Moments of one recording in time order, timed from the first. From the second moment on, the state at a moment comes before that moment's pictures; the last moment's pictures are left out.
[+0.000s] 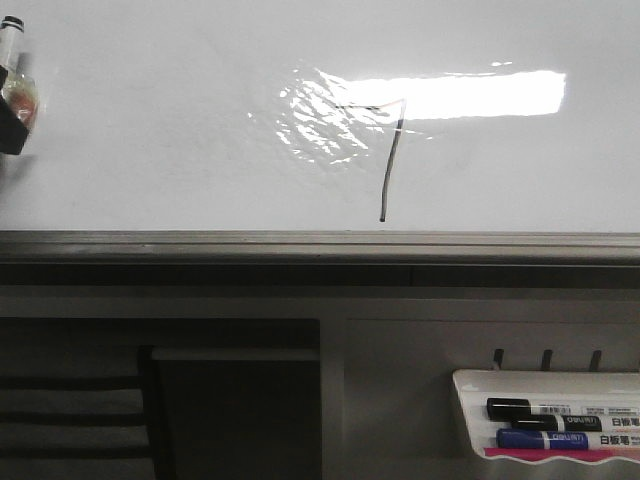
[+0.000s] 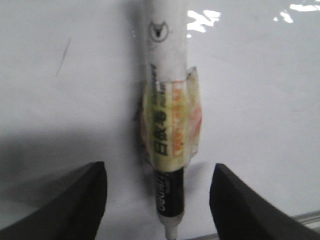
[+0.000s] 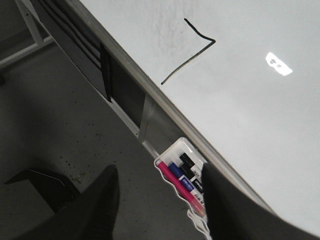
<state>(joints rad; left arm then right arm) -0.14 1.30 -0.79 -0.41 0.28 0.41 0.38 0.87 -1.14 0.20 1.11 -0.47</state>
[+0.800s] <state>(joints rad) -0.14 0.48 -0.50 -0.40 0.42 0.41 0.38 0.44 -0.59 0.01 0.62 0.00</state>
